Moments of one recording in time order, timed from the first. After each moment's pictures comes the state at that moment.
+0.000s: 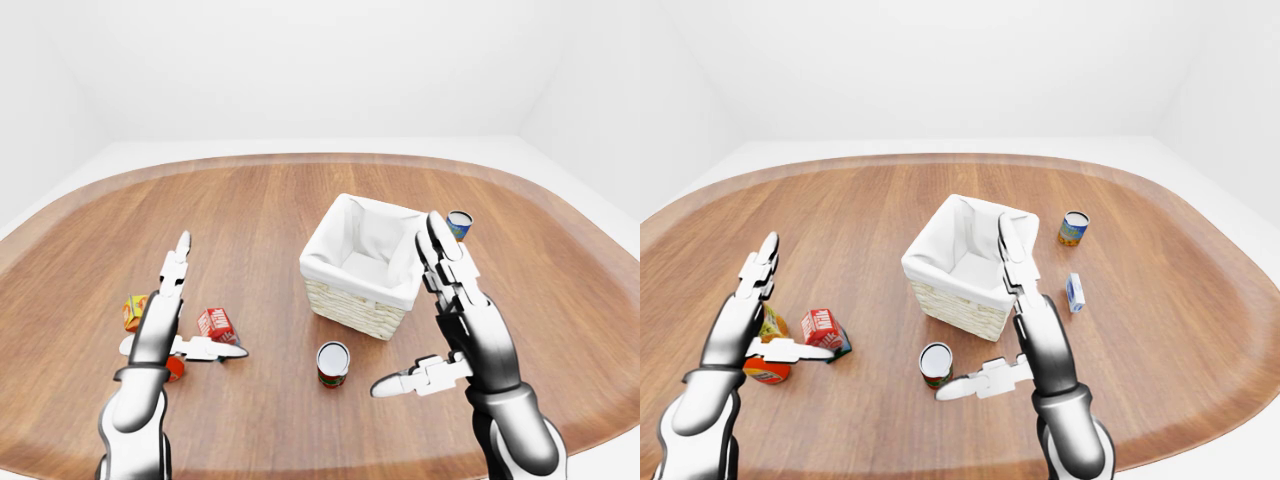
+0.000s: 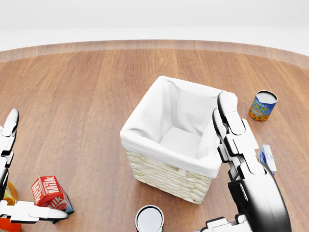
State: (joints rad) left arm 0.13 0.10 0.31 -0.41 0.33 -0.01 -0.31; right arm 0.31 -0.04 0.11 -0.80 -0.14 0.07 0.21
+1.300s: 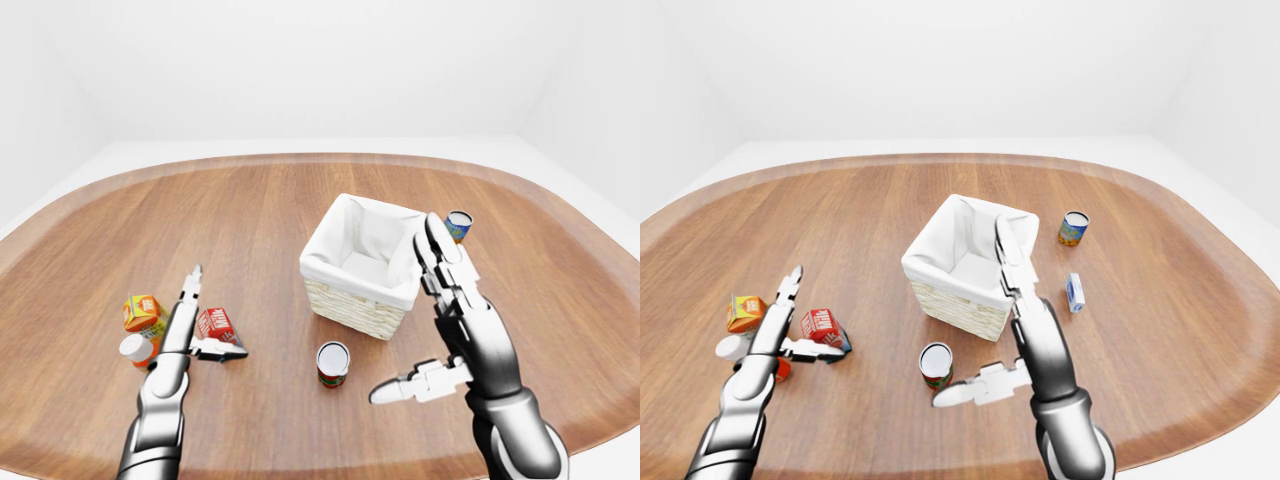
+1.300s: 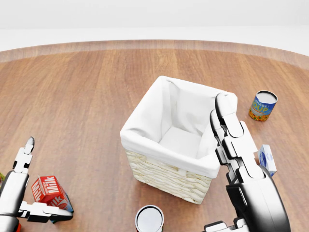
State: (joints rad) left arm -0.03 0.22 0.25 0.22 0.36 -0.09 -0.11; right arm 0.33 -0.05 0.14 -0.82 -0.14 0.07 0.20
